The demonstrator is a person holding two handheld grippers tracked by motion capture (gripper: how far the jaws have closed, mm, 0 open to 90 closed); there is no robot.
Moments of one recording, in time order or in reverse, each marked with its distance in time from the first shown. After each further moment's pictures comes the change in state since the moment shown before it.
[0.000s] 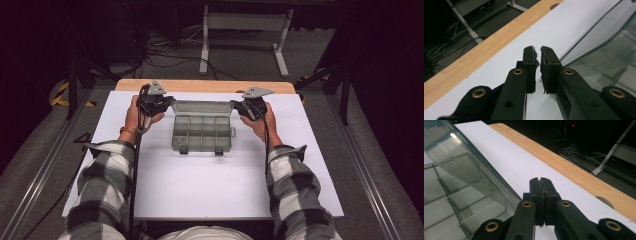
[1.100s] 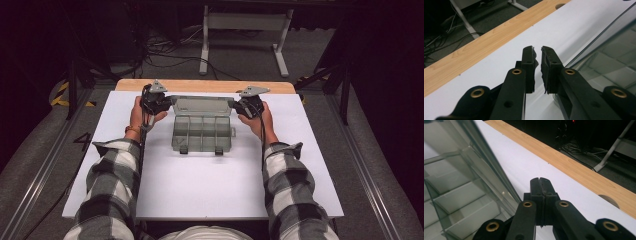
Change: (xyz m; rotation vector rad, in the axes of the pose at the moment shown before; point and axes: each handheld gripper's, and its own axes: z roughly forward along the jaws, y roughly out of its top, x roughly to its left) left arm 0.010 -0.008 0.025 -0.004 -0.016 -0.093; right arm -0.006 -0.003 0.018 0.022 0.002 0.024
